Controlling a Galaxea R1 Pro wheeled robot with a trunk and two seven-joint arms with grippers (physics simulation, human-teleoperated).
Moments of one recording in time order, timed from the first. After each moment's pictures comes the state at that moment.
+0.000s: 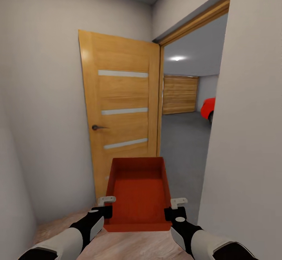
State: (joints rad) left arm -0.70 -0.08 -0.13 -0.15 0.18 0.07 0.15; right arm -0.73 0.15 0.27 0.00 -0.14 -0.17 -0.26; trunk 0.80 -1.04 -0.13
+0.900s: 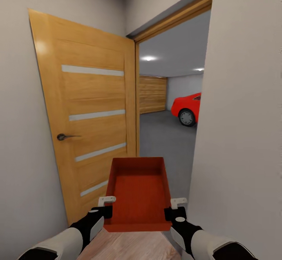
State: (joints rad) left arm -0.70 -0.08 -0.13 -0.15 0.19 0.07 0.15; right arm -0.73 0.15 0.27 0.00 -0.14 -0.17 -0.26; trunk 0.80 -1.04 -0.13
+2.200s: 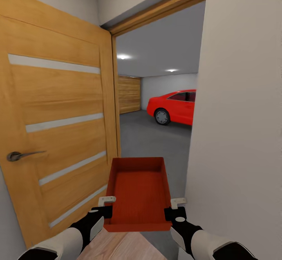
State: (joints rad) left arm -0.70 -0.08 -0.13 -0.15 0.18 0.07 0.15; right arm -0.73 0.15 0.27 0.00 -0.13 -0.17 -0.26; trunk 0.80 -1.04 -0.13
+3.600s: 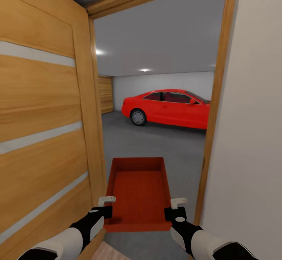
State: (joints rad) left arm -0.70 -0.08 -0.13 -0.15 0.18 0.07 0.15; right arm -0.73 0.15 0.27 0.00 -0.14 -0.17 -0.26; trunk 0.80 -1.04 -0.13
